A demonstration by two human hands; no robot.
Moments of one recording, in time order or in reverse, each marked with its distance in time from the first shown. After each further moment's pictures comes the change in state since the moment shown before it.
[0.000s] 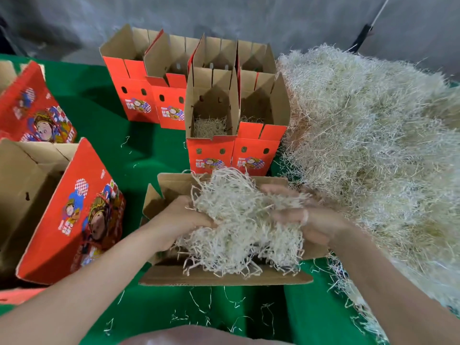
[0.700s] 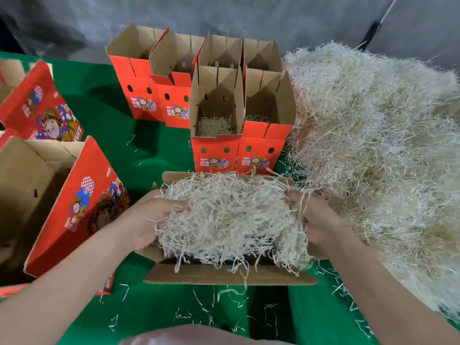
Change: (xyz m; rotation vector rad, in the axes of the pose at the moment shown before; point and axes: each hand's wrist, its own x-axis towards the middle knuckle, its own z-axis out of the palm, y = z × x) left_hand -0.033 0.009 -0.031 -0.337 0.153 -0.010; right_hand 0.012 -0.006 0.018 0.174 0.560 0.142
